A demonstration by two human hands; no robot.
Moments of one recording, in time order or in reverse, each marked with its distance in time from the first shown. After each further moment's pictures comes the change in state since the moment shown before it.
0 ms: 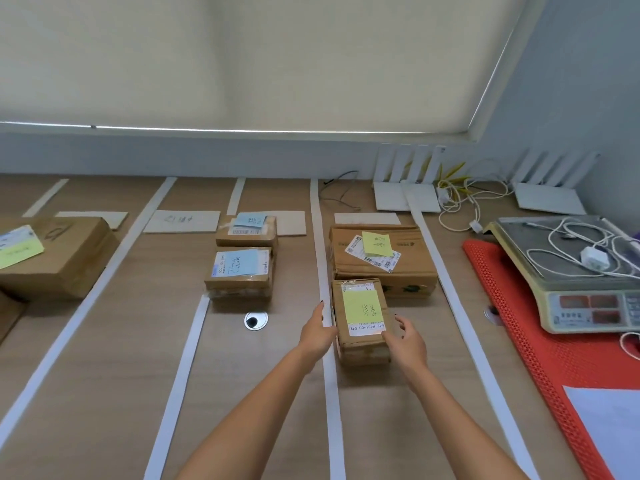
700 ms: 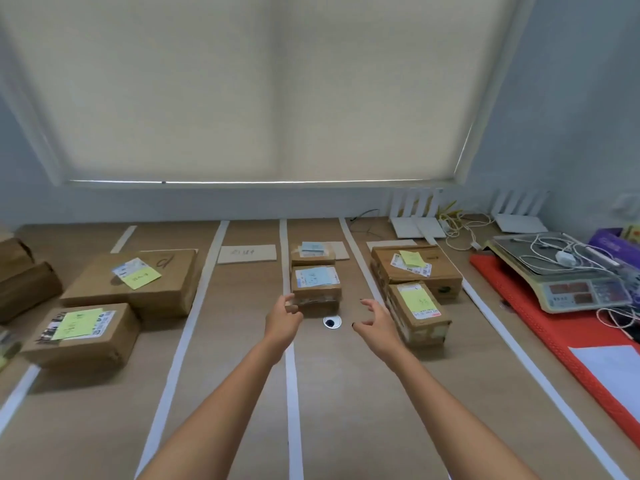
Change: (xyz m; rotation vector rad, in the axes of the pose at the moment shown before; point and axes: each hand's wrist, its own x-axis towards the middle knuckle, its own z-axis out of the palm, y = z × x) left_hand -0.148 -0.050 -0.277 -0.037 0.184 0.261; right_hand -0.237 -0.141 0.138 -0.031 -0.076 -0.324
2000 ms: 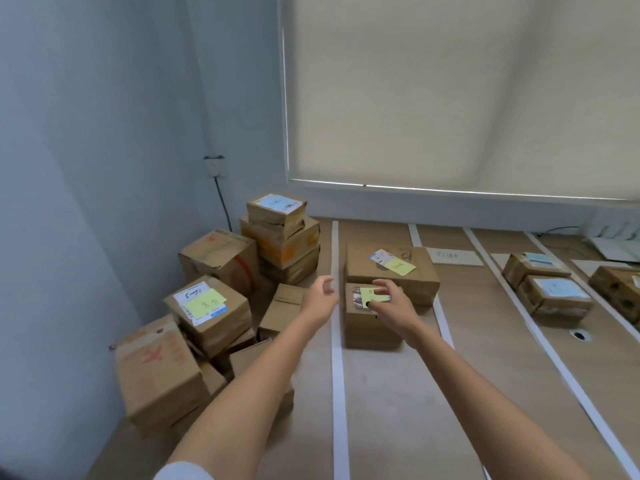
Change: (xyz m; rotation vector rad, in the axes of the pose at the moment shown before) left_hand -0.032 -0.158 -0.619 0.061 0.115 0.065; right_hand -0.172 -0.368 0.531 0.068 -0.207 -0.139
